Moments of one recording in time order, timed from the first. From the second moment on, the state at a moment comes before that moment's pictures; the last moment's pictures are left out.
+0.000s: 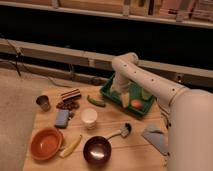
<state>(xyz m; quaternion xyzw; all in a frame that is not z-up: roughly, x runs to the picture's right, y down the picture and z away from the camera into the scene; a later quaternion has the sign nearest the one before) 0.081 0.060 0.857 -0.34 -0.13 -0.24 0.90</state>
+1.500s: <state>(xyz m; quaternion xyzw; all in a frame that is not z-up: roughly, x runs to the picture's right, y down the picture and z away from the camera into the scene) 0.029 0.059 0.910 -0.37 -0.16 -0.29 0.87</state>
